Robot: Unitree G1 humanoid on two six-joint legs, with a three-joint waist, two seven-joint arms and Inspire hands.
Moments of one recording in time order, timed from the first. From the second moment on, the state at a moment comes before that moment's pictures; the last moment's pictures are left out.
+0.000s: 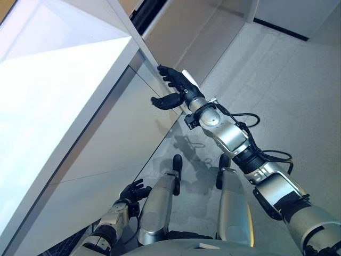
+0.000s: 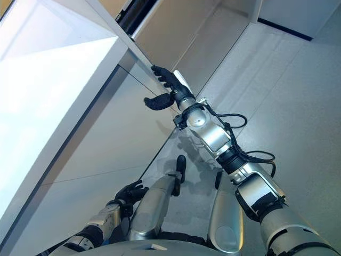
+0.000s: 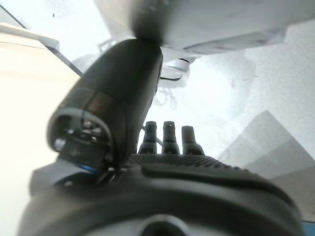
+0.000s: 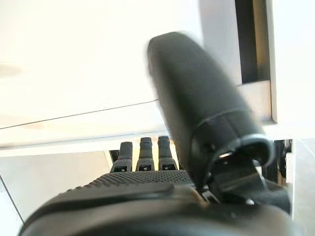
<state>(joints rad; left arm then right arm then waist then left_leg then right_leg) -0.12 0.21 -0.25 0.91 -0.47 0.08 0.08 -0.81 -0.32 0.57 0.21 0.25 0.33 -0.15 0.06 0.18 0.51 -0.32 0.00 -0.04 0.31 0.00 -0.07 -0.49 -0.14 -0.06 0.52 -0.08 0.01</state>
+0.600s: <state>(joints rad) -0.12 0.20 -0.25 0.88 -0.47 0.12 0.13 -0.77 -0.35 0.47 0.21 0.26 0.17 -0.34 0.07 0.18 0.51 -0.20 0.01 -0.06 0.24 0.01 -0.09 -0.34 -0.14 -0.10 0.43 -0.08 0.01</state>
